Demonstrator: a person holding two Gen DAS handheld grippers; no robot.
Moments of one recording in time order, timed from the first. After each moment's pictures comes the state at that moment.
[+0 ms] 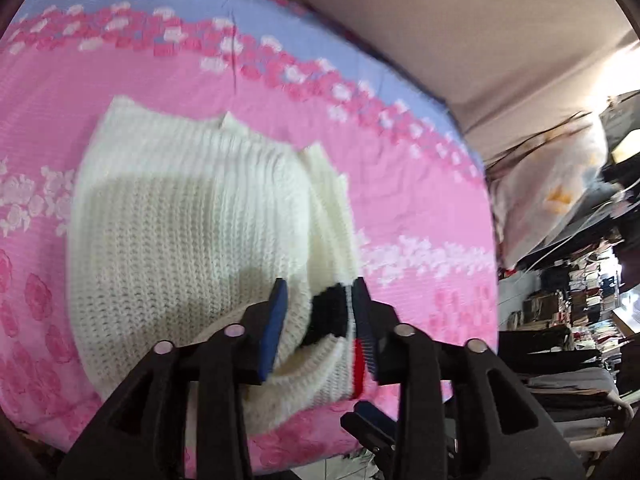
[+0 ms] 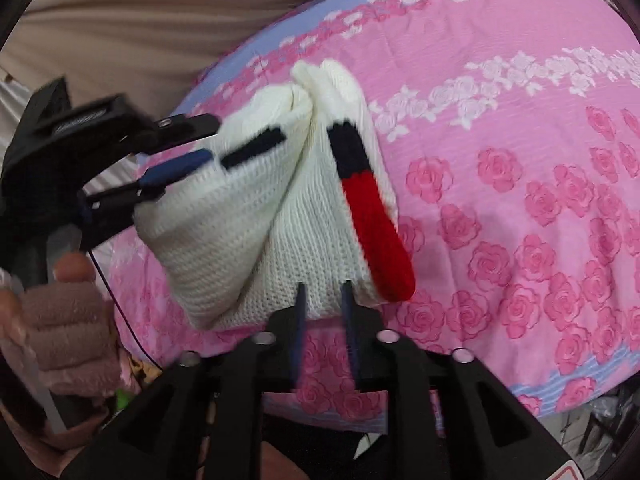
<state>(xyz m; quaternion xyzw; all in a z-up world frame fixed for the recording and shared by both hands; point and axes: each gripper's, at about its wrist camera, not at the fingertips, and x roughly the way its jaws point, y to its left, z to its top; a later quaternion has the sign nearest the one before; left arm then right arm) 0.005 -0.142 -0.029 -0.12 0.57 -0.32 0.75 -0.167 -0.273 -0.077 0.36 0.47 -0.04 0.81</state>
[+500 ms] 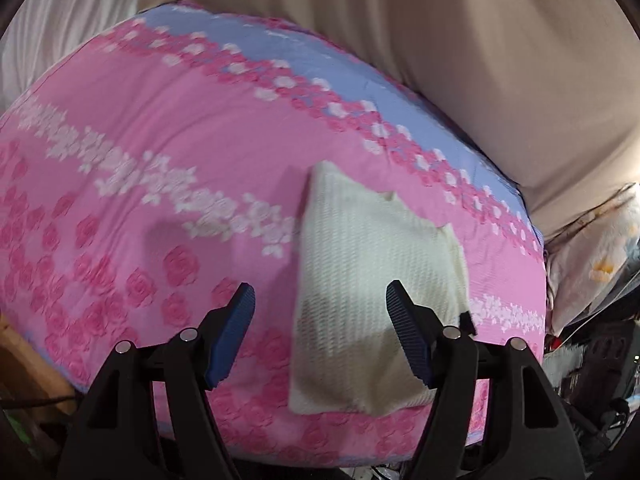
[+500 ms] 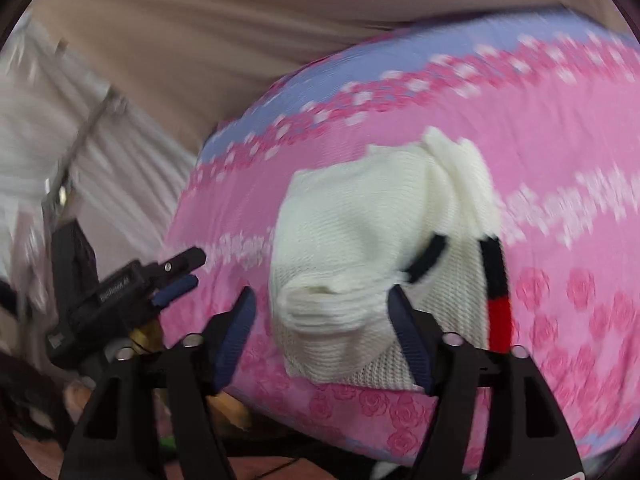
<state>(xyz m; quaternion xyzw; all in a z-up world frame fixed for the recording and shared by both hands) 0.010 0.012 -0.020 -0.14 0.53 -0.17 0.82 -0.068 -0.205 -0.012 0.24 0.48 0.06 0.84</state>
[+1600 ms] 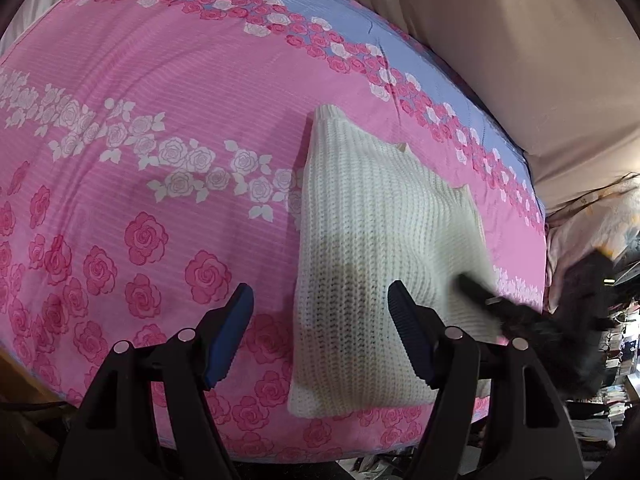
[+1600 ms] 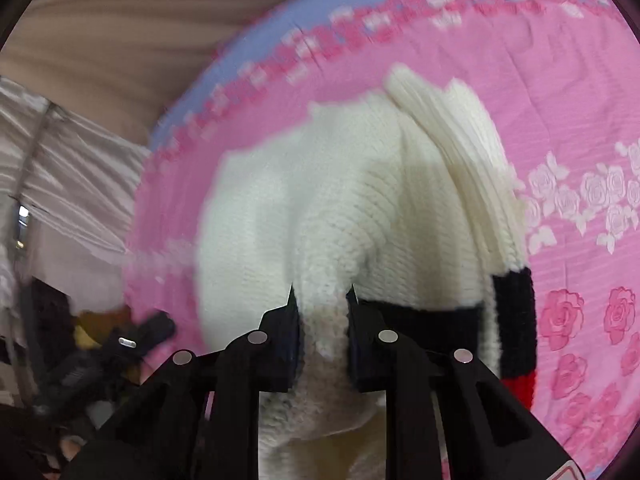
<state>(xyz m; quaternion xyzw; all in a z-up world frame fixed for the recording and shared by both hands) 0.032 -0.005 -0.064 -0.13 0.59 -0.20 0.77 -0.034 -0.264 -0.054 0.36 0.47 0.04 0.81</state>
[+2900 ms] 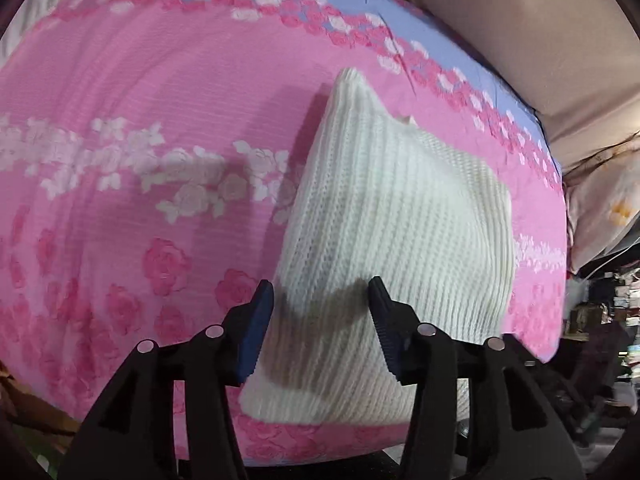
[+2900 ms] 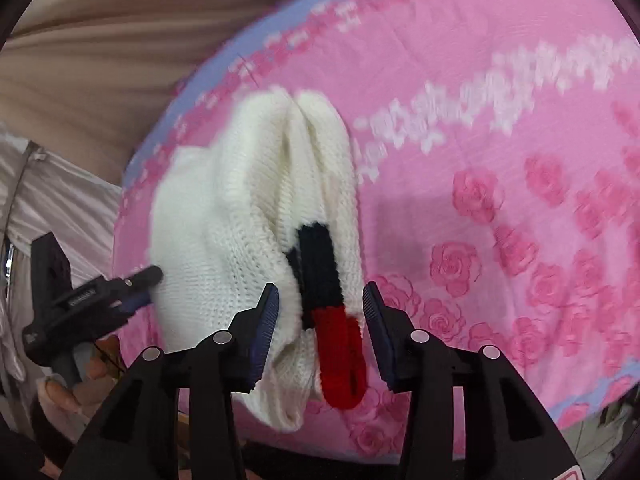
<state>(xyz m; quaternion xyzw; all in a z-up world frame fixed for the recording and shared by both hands) 0.044 0.000 -0.075 -0.05 0.61 -0.21 0.76 -0.124 -0.254 -0.067 0.35 0.48 -0.08 0.80</state>
